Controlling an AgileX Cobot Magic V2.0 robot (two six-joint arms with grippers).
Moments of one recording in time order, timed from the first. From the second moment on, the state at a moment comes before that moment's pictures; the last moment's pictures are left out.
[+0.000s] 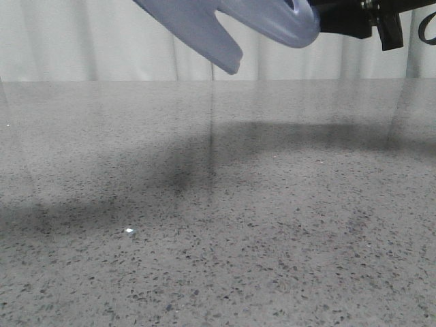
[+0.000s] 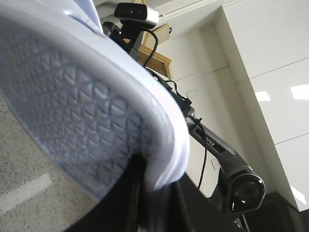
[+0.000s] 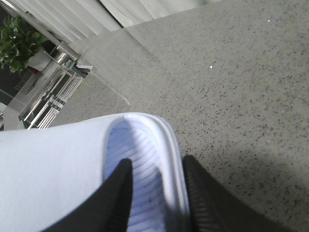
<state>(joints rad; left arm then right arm) -0.16 0.97 -0.53 -1.79 1.21 0.77 0.08 1.51 -0.95 1.68 0.90 -1.40</state>
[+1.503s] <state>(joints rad) -0.17 0.99 -0.53 -1.65 1.07 0.76 -0.42 1.34 -0.95 1.77 1.17 -1.37</state>
